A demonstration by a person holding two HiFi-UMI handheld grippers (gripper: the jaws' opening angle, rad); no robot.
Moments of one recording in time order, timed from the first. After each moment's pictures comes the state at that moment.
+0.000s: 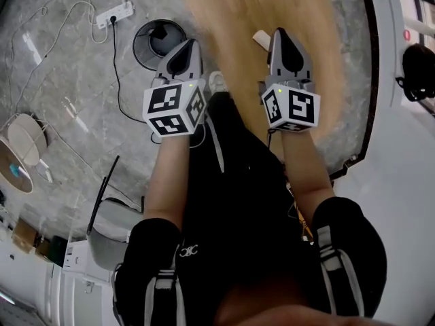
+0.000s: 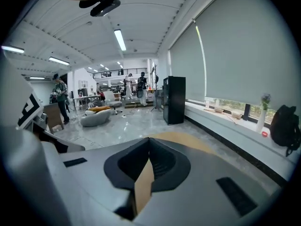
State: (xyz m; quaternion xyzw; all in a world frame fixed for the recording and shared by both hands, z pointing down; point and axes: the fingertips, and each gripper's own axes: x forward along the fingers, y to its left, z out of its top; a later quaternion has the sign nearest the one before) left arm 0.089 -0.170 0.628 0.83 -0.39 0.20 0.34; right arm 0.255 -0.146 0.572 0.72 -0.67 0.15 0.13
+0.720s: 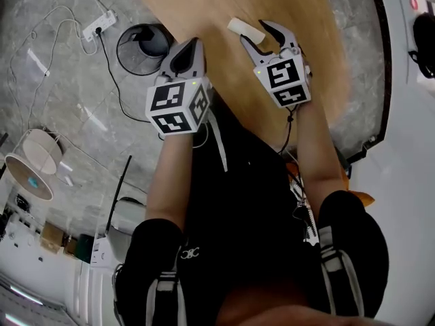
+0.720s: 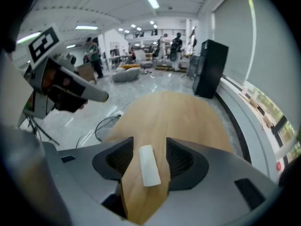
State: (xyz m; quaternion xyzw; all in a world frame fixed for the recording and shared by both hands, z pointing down) left arm 0.200 -0.127 0.667 0.84 -0.33 0.26 0.34; right arm 0.306 -0.093 0.698 0.51 -0.75 0.23 0.36
